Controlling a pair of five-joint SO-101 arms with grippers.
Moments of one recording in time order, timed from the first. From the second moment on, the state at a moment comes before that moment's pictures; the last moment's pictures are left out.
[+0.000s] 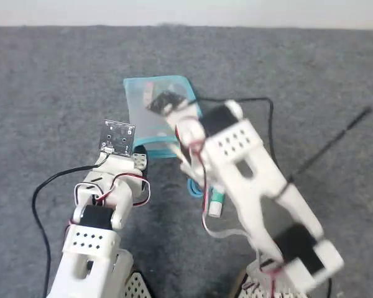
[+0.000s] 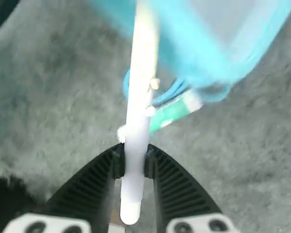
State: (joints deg) left arm 1.8 -63.4 81.1 31.2 1.6; right arm -35.0 0.8 -4.4 98.2 15.3
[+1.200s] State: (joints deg) left arm -2.8 -63.4 83.0 27.5 3.5; right arm -31.0 14.7 -24.3 100.6 4.7
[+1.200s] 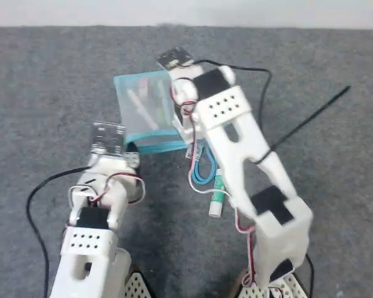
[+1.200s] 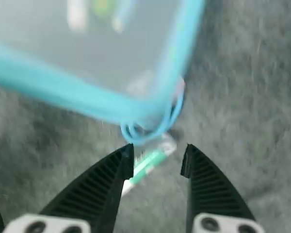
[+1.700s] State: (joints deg) left arm -3.5 -63.4 83.0 27.5 3.6; right arm -26.1 -12.9 35.6 71.7 5.2
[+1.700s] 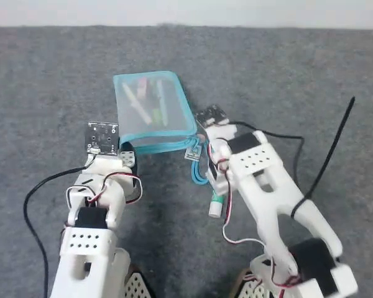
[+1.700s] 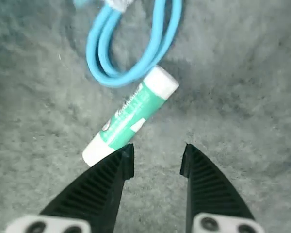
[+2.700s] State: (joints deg) left arm -3.3 -63.4 83.0 27.5 3.6; right arm -32.4 -24.4 52.4 58.4 -3.9
